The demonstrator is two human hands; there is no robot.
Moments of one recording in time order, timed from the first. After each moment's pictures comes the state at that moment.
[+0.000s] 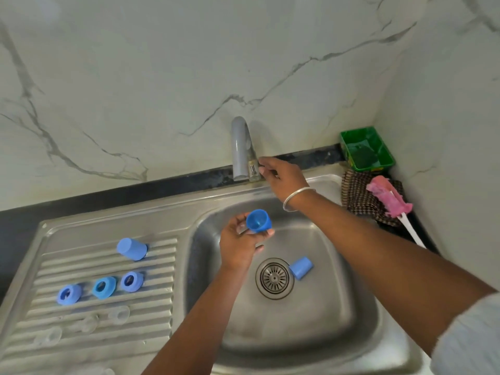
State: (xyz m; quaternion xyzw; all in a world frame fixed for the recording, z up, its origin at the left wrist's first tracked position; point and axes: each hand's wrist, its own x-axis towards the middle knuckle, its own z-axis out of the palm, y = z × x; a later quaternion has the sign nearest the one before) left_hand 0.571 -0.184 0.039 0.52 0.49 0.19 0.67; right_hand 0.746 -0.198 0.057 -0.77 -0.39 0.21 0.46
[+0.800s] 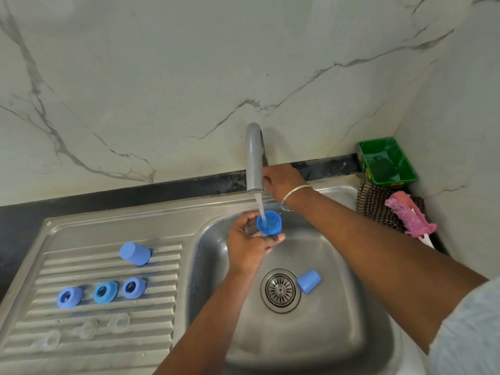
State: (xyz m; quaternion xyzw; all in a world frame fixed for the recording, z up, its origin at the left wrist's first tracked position) left_hand 0.588 -0.170 0.037 0.55 0.45 0.24 0.66; right_hand 0.753 -0.157 0.066 -0.82 -0.49 0.17 0.24
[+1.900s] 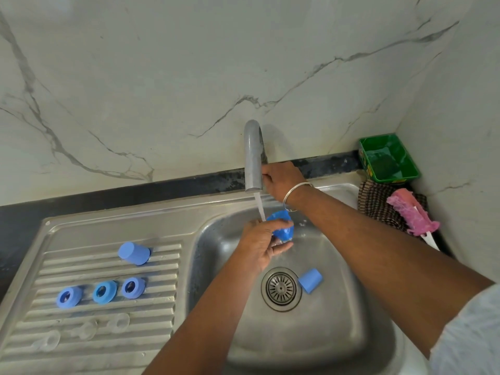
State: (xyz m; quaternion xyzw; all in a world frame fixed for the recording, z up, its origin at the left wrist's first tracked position) left_hand 0.615 -0.165 0.050 0.36 0.51 0.08 0.78; right_hand 0.749 -0.162 0.073 -0.81 -0.50 0.16 0.25
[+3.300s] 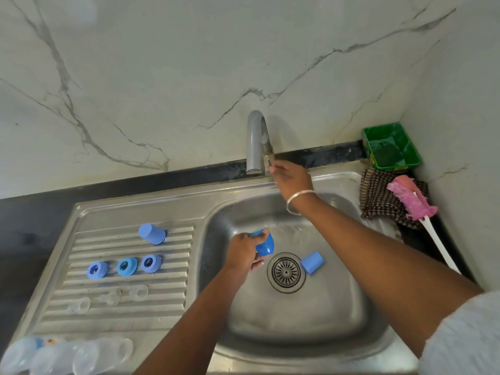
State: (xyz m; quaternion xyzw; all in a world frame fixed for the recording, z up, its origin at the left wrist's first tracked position) left_hand 0.545 -0.179 0.013 0.48 0.60 0.05 0.64; right_hand 0.726 -0.191 0.040 -0.77 -0.28 0.27 0.50
